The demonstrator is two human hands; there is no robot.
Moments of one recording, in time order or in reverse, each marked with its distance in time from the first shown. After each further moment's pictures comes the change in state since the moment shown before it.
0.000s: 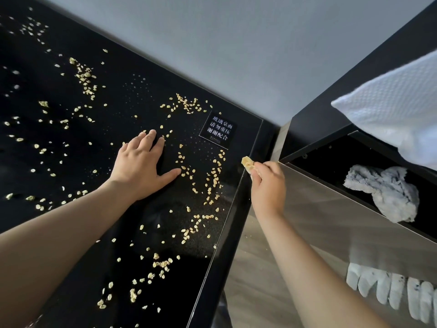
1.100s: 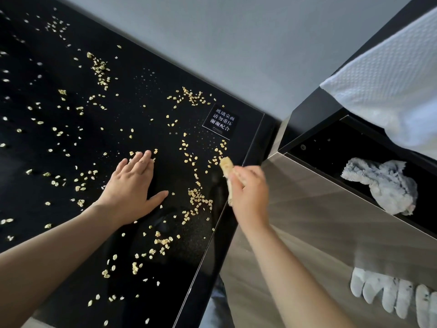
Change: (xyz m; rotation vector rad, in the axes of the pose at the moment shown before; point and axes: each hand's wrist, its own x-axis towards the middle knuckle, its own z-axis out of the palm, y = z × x) left_hand -0.089 -0.002 0.012 0.011 -0.059 0.047; right_hand -0.066 -0.035 -0.021 0.339 -0.068 -0.042
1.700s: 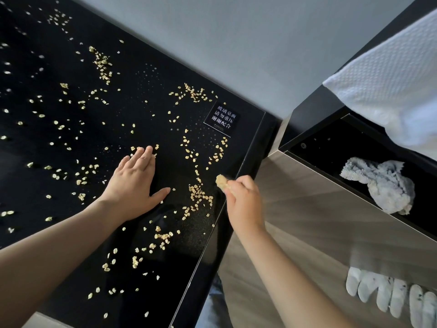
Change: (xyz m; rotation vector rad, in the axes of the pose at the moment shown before) left_hand 0.001 0.004 0.009 0.002 0.006 -0.021; right_hand -0.020 0.028 0.013 -0.274 -0.139 -0.167
